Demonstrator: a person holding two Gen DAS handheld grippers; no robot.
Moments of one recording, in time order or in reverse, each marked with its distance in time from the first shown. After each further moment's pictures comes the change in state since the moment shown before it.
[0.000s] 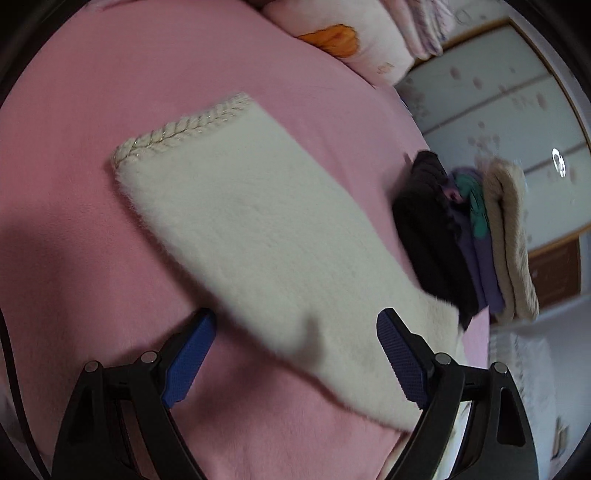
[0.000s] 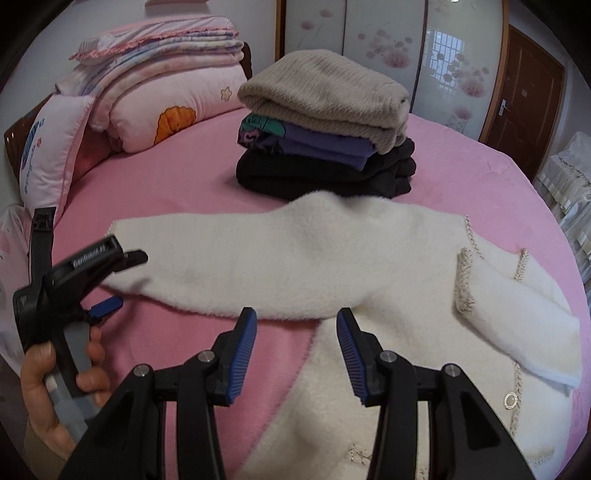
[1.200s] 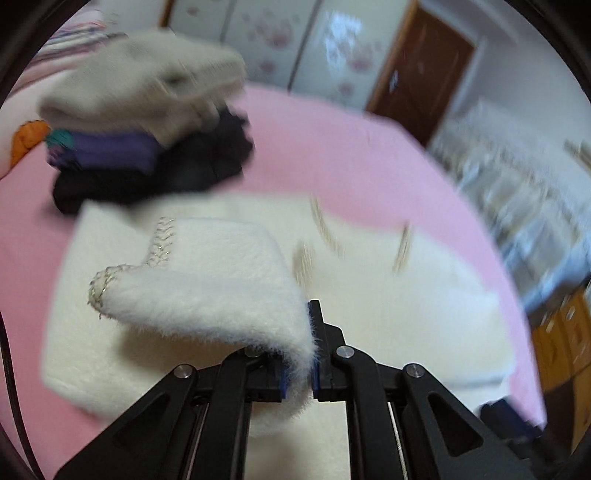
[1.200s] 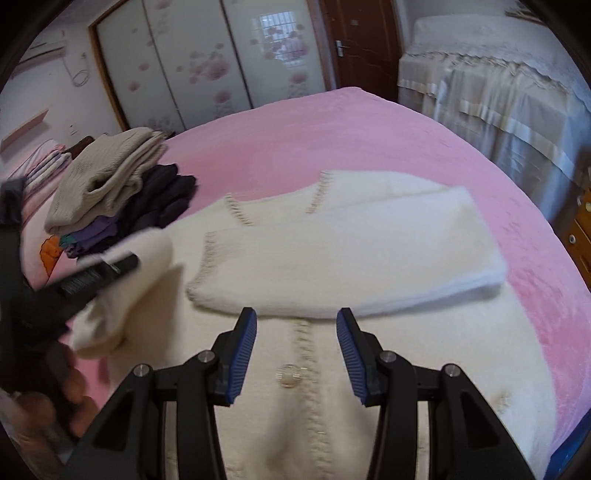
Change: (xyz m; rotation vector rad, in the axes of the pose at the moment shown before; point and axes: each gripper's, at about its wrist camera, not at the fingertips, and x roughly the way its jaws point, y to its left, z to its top) left arm 0.082 -0.344 -0.294 0.942 0.169 -0.063; right arm -0.065 -0.298 -0.098 0.586 -0.057 -0.208
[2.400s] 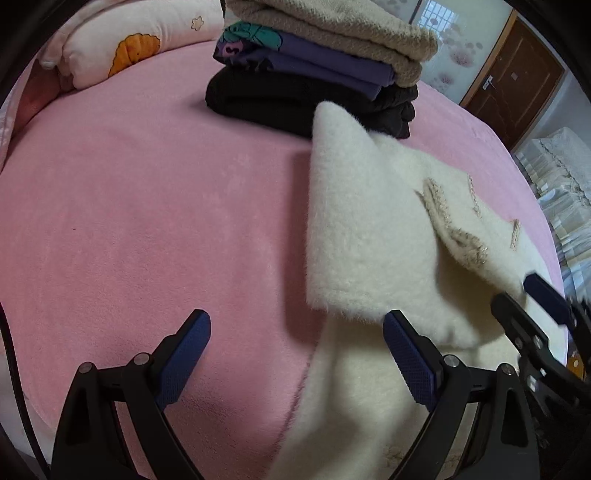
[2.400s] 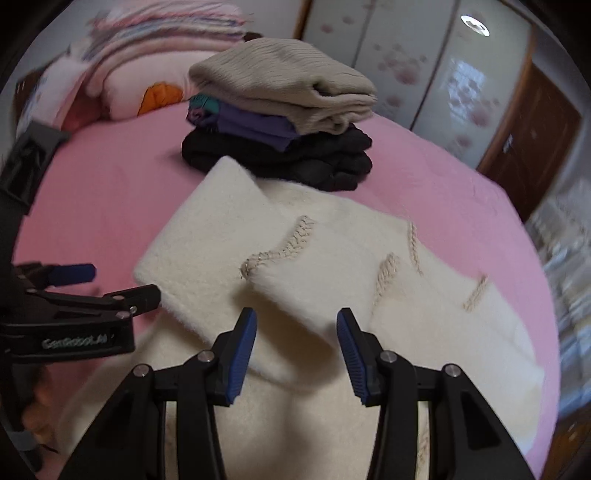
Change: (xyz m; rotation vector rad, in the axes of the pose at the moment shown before) left arm -0.063 0.188 -0.072 -0.252 0.102 0.204; right arm 0.041 0.206 -0.039 -0.800 -0.005 0.122
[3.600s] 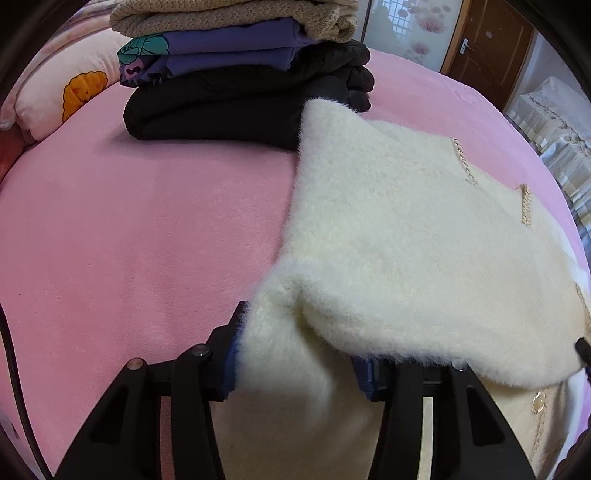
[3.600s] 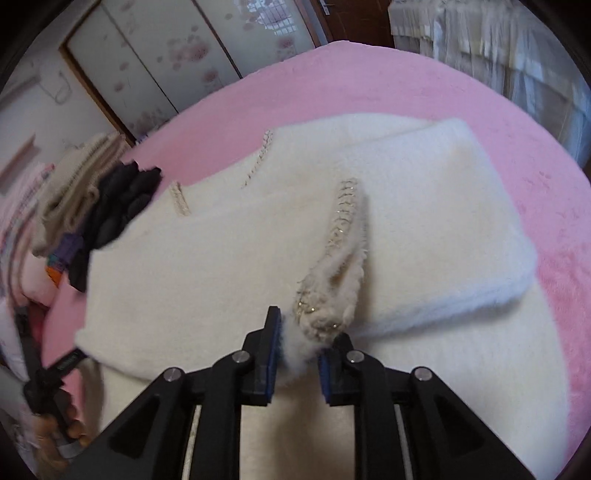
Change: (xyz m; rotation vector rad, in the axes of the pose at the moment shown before) left arm 0.055 -0.095 0.017 0.166 -0.003 0.062; right arm 0.001 -0.257 -0.183 0.923 0.066 0.081
